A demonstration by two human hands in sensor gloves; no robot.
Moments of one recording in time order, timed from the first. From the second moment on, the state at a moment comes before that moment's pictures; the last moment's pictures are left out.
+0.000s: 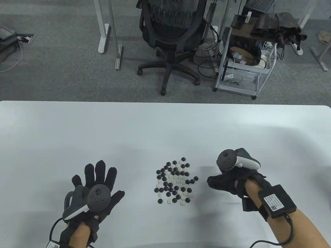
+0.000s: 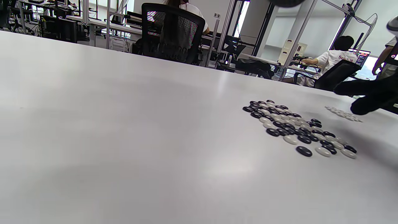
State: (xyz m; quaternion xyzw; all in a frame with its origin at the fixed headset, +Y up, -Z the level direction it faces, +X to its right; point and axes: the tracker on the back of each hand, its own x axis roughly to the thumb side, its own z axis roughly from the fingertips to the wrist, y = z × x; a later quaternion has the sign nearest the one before) left_hand -0.231 -0.695 -0.227 -0.10 -0.14 0.10 0.98; right_hand 0.198 -0.725 -0.342 0.20 0.45 0.87 0.09
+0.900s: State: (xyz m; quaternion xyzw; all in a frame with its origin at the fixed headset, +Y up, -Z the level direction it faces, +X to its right) left_hand -0.230 -0.695 -0.227 -0.10 -0.14 0.10 0.98; right_hand 0.310 -0.753 -0.331 0.04 0.45 0.89 0.06
